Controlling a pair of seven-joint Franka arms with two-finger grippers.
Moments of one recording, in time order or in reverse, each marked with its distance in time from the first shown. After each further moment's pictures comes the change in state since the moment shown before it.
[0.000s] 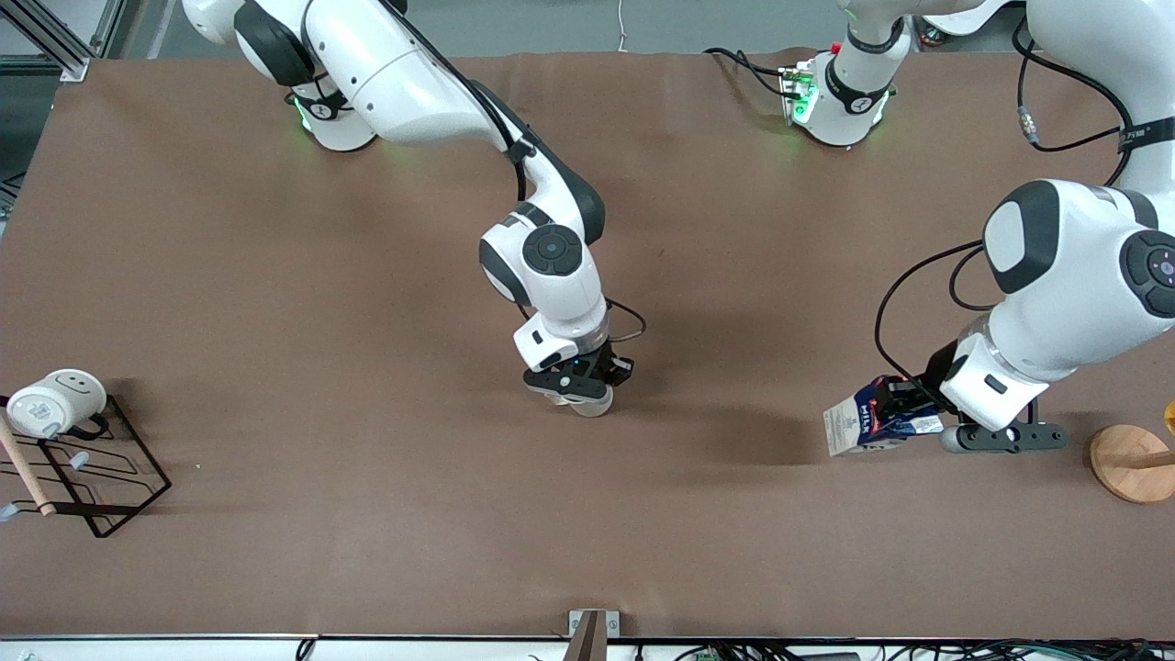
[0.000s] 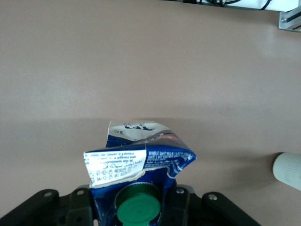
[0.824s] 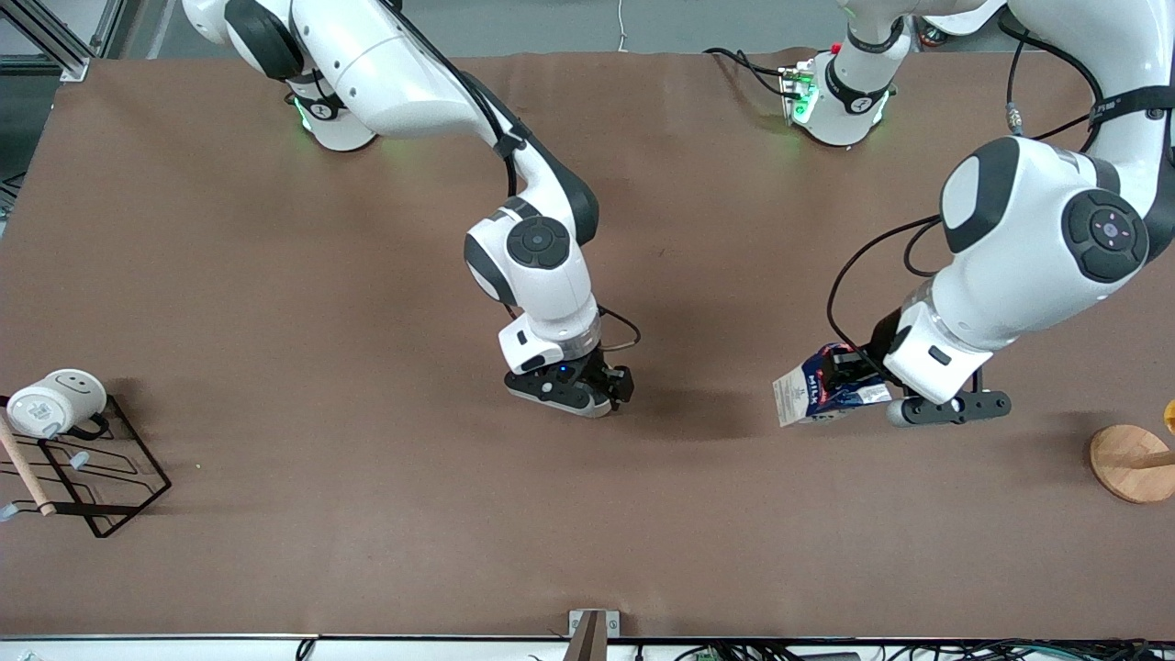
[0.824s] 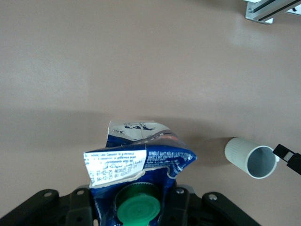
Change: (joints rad) left arm -0.055 -0.028 -0.081 0.052 0.000 -0.114 -0.218; right arm -0.008 -0.061 -0.048 0.060 0.000 -0.065 0.091
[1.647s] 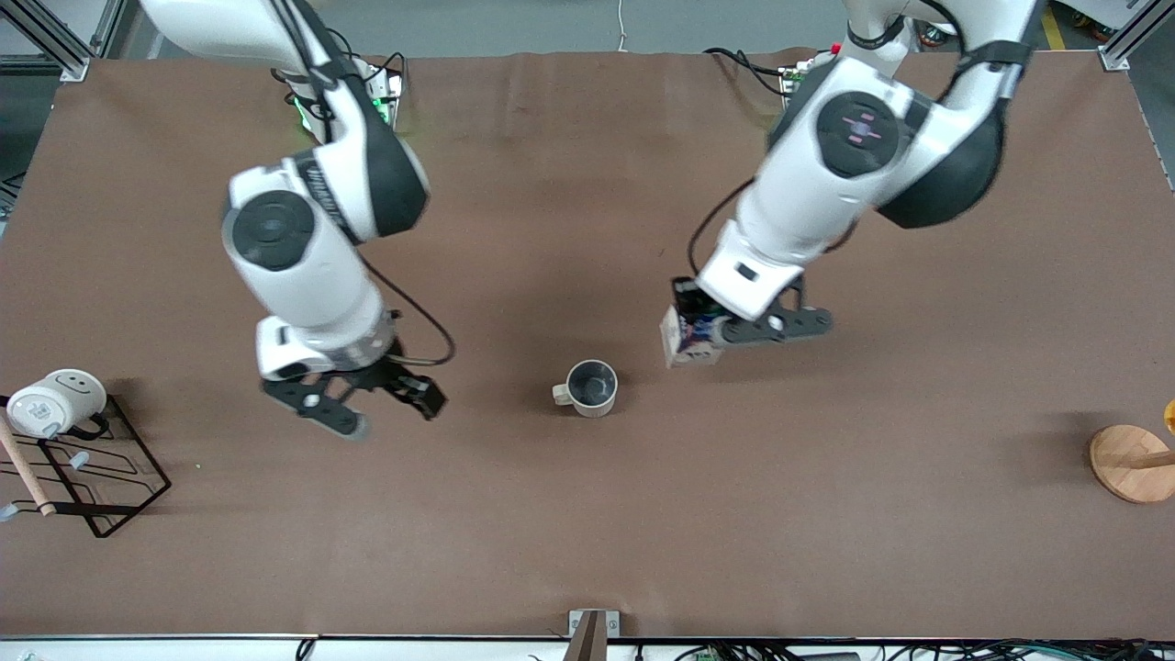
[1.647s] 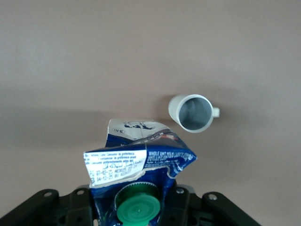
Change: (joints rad) left arm -0.329 -0.011 -0.005 0.009 0.052 -0.024 -0.360; right arm -0.329 -0.402 -0.003 -0.247 0.001 -0.351 -0.347
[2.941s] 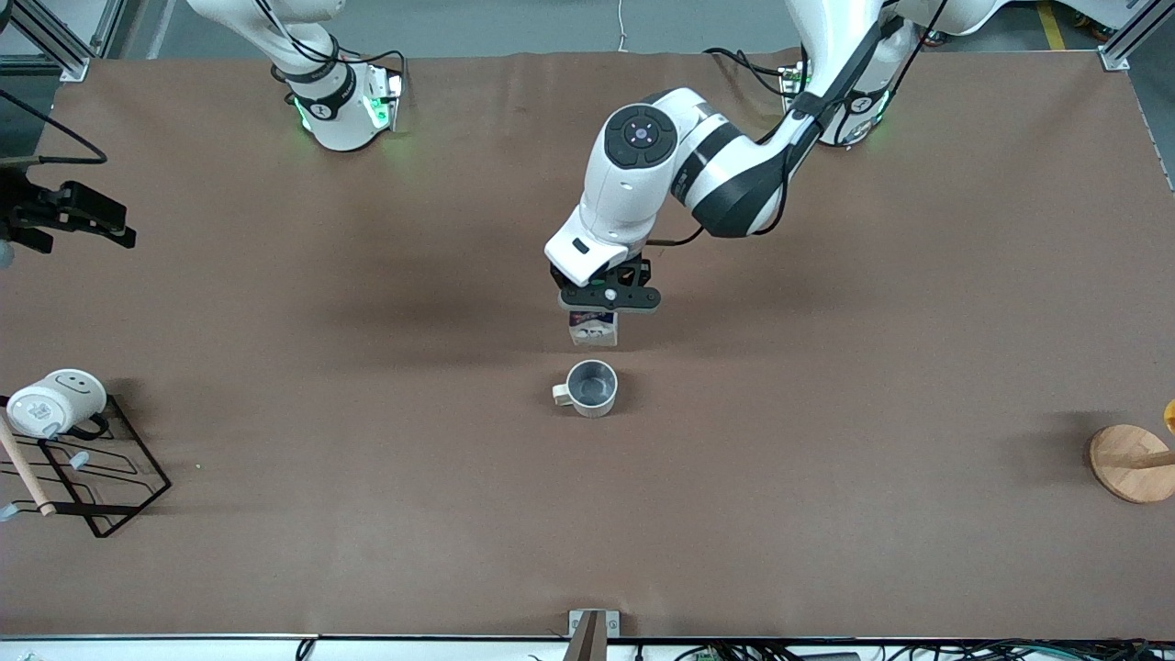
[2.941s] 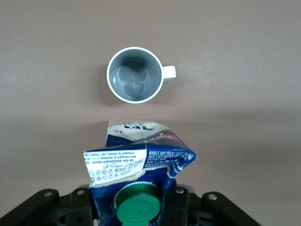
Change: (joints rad) left arm -0.190 0.151 0.000 -0.081 0.098 0.281 -0.097; right arm -0.392 -0.372 0.015 -0.052 0.055 -0.522 -0.896
